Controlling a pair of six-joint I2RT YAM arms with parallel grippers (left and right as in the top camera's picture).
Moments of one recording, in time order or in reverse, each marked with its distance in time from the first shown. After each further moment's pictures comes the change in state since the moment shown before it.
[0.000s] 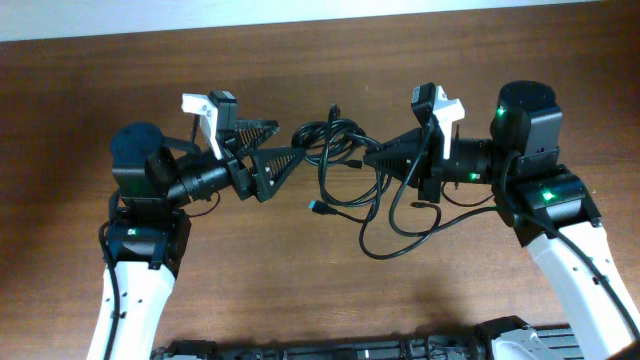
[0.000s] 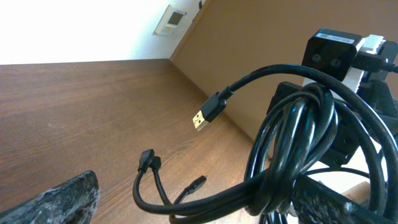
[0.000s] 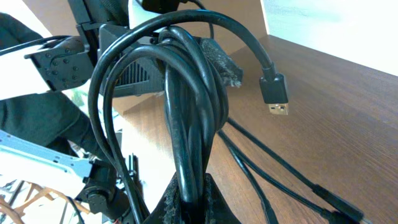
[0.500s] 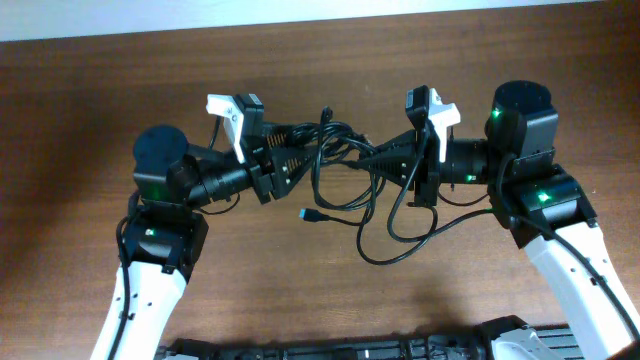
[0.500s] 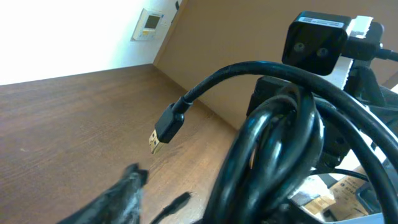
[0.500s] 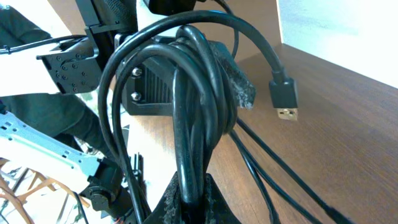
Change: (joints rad) left arm -0.120 0.000 0.000 0.085 -0.059 0.008; right arm 0.034 0.000 0.000 0.048 -0.026 -0.007
